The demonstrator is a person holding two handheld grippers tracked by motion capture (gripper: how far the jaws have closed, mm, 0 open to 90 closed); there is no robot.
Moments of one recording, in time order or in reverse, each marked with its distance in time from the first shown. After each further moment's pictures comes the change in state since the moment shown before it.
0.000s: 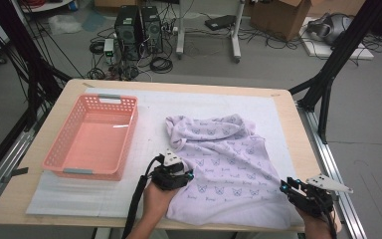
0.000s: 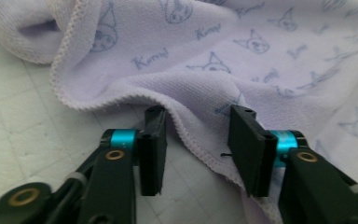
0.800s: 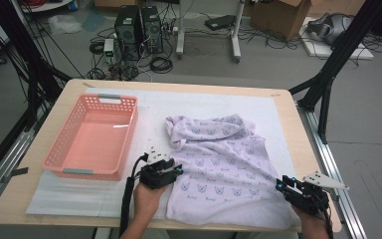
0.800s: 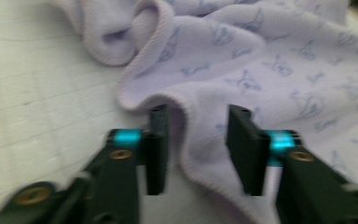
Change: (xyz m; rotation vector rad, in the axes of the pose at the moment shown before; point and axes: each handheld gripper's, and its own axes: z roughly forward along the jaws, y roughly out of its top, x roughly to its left) left arm 0.026 -0.005 -0.017 -0.092 -0.065 -0.137; right arm 0.002 0.003 0.008 -0.008 0.052 0.011
